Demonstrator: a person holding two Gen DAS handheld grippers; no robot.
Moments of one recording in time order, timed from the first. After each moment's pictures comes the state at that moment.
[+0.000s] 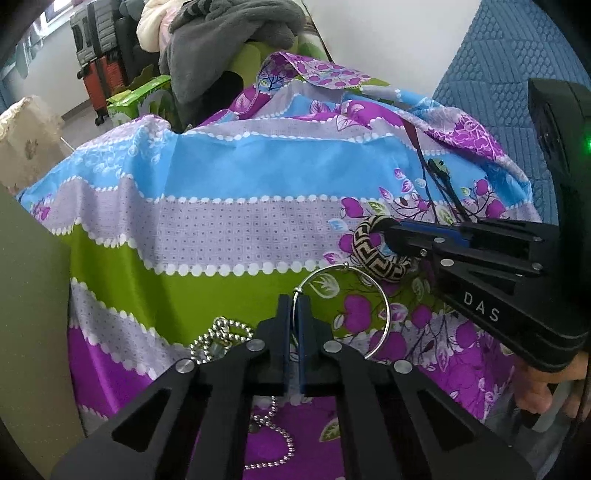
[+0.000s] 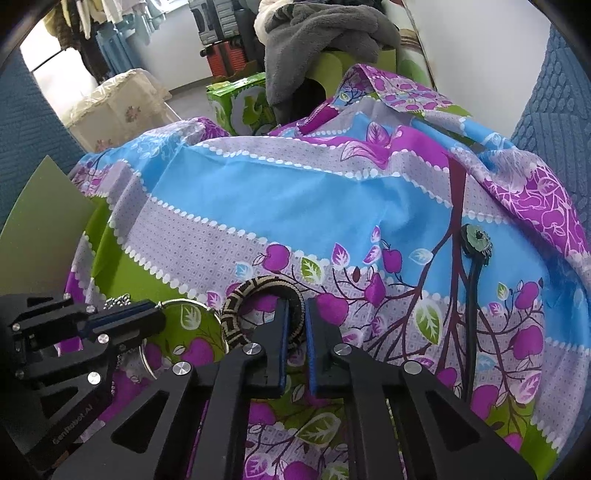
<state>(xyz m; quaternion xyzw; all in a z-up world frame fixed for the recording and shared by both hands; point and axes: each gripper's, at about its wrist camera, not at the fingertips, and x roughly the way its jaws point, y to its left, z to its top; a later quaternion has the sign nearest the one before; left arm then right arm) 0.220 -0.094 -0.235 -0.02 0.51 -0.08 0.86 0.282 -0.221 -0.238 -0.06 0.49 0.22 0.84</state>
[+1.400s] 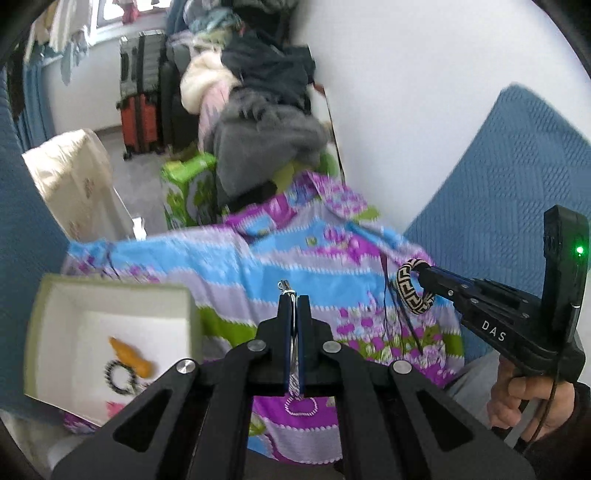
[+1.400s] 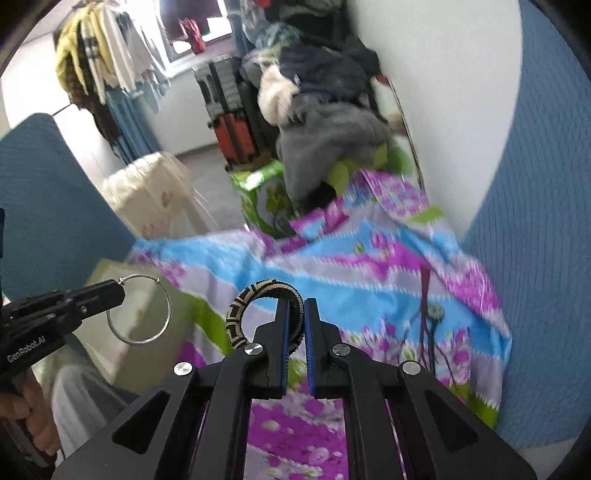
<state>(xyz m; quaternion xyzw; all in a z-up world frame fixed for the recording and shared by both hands) 0.169 0.012 -0.035 -0.10 0.40 -0.07 0.91 0.226 -0.192 -0.054 0.00 0.40 0.21 0.89</state>
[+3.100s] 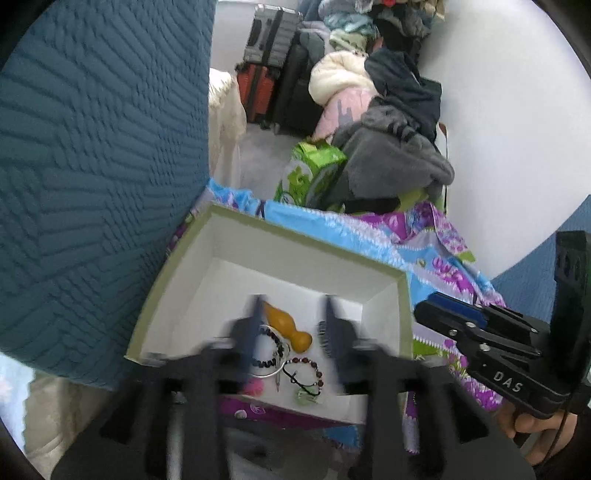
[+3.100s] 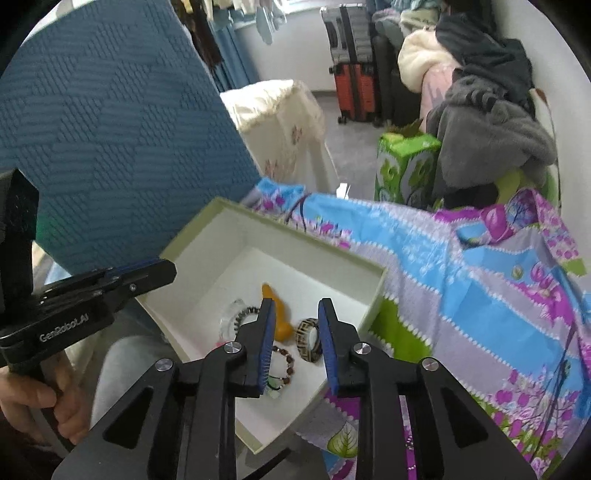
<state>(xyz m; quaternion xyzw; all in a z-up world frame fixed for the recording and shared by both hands) 0.111 0.197 -0.087 -0.21 0.40 0.08 0.89 0.202 0.027 -0.088 -0.09 0.44 0.38 0.81</state>
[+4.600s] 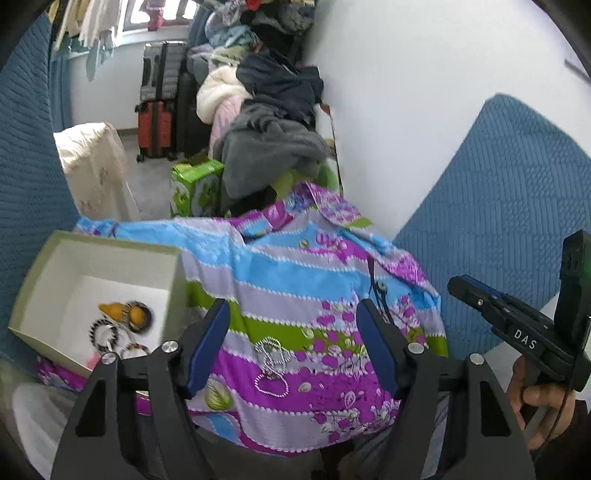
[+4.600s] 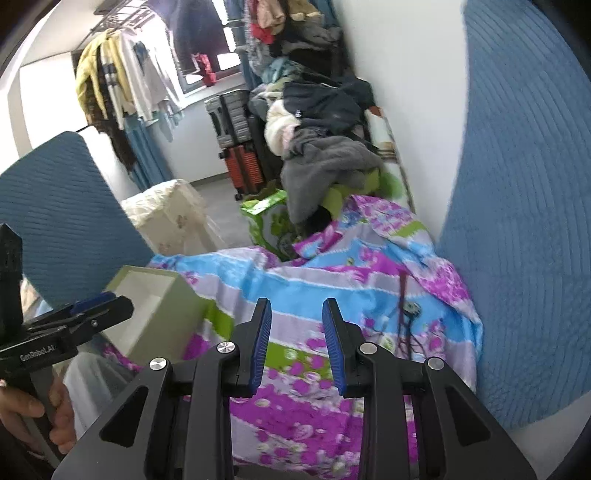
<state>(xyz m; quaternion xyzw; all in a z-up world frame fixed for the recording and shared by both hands) 0.113 -0.024 -0.061 -0.13 0.37 -0.05 0.92 0.171 -0.259 -0.051 0.02 0.34 0.22 0.91</state>
